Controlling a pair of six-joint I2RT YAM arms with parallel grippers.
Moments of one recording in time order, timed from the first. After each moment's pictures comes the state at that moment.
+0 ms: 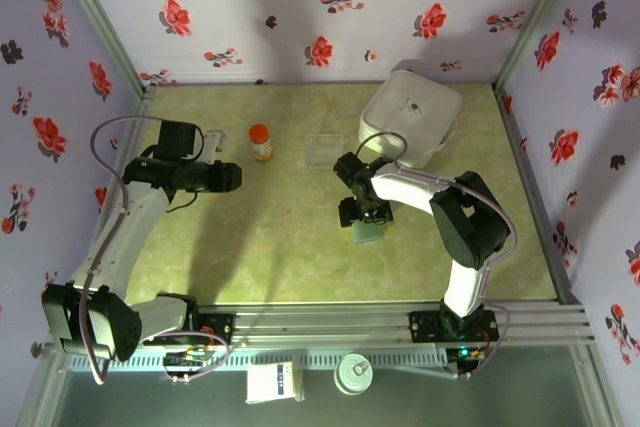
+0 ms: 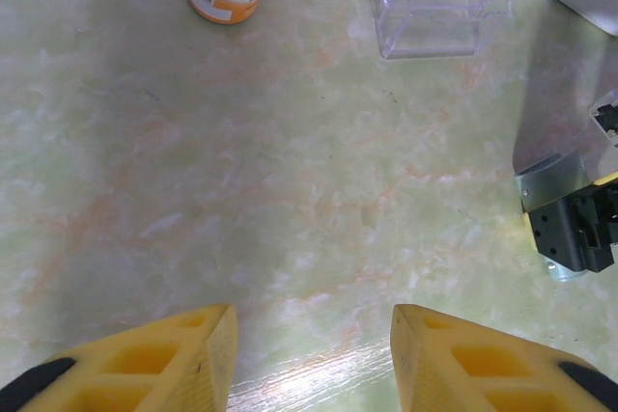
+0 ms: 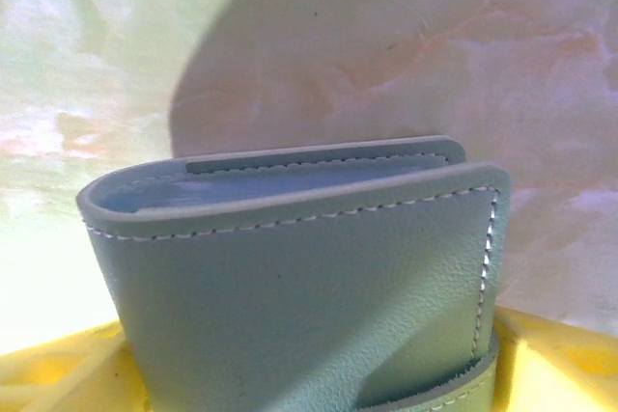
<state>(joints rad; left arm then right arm) -0.20 1.21 1.10 -0.86 0.31 -0.15 0.68 1.83 1.16 -0.82 0.04 0.54</state>
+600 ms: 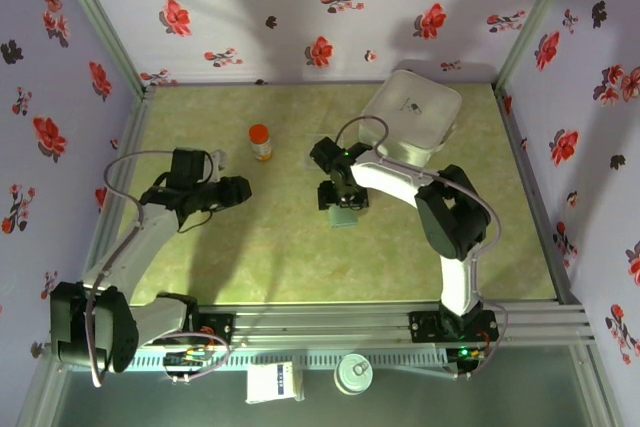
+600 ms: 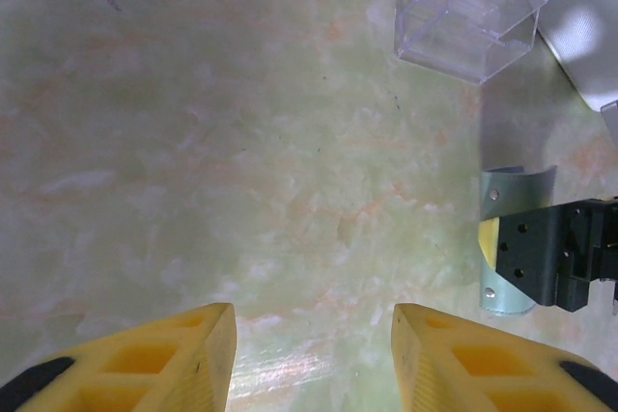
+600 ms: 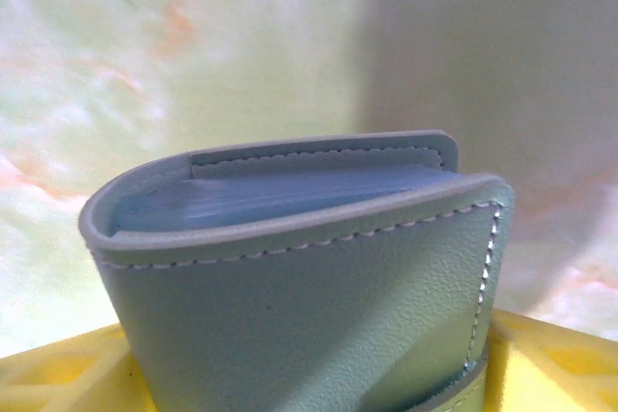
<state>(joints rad) -0.23 1.15 0.77 -0.49 0.36 -0.49 0.75 1.97 1.45 -0.89 0.04 0.66</state>
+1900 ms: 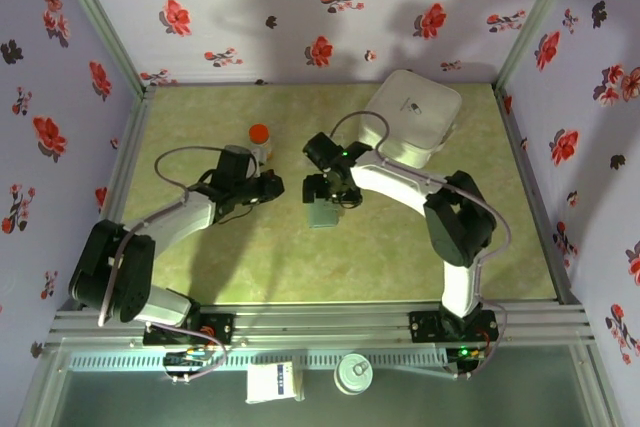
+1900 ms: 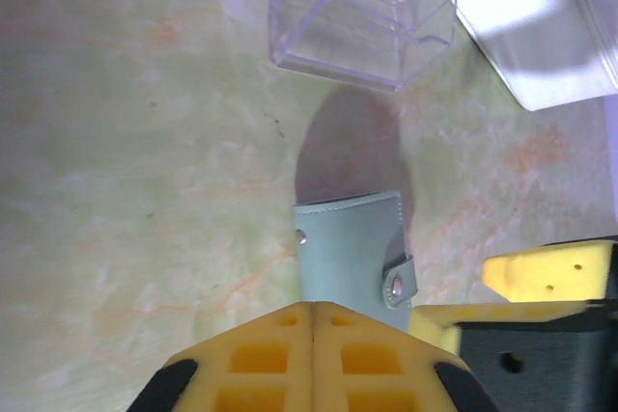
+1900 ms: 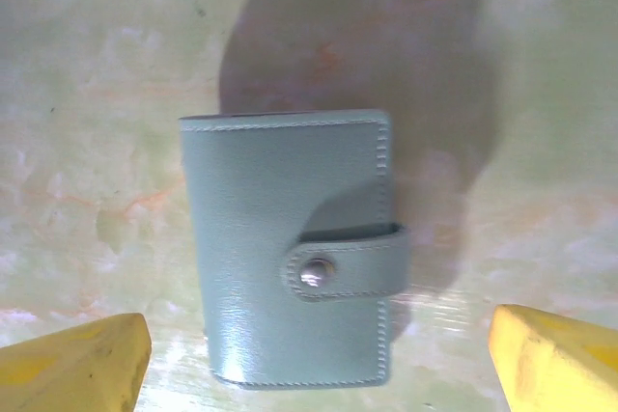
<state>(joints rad) -0.47 1.45 0.76 -0.06 0.34 -0.68 0.77 1.87 1.42 -0.82 0.00 0.74</state>
